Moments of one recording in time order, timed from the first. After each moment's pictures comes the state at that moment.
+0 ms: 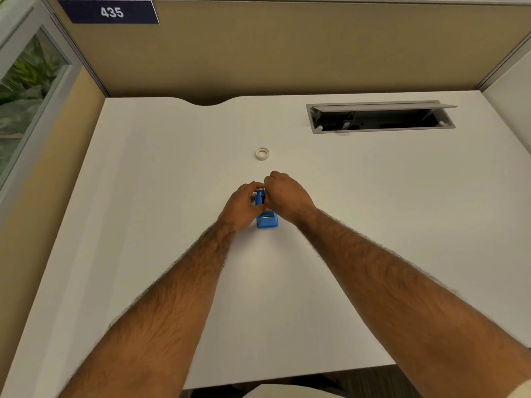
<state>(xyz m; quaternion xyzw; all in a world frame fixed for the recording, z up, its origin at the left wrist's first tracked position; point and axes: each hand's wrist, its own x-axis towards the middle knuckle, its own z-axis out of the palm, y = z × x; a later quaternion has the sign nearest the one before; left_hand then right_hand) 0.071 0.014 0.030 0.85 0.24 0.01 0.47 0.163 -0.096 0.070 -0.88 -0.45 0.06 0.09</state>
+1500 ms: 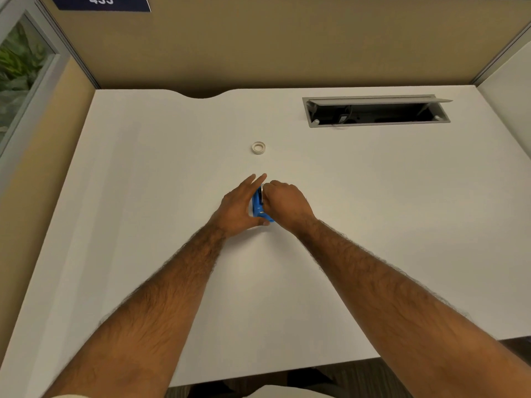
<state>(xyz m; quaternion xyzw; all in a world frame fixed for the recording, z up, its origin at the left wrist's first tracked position) 0.051 0.022 0.012 0.91 0.11 0.00 0.40 0.143 -0.114 0.057 -0.89 -0.44 0.06 0.10</state>
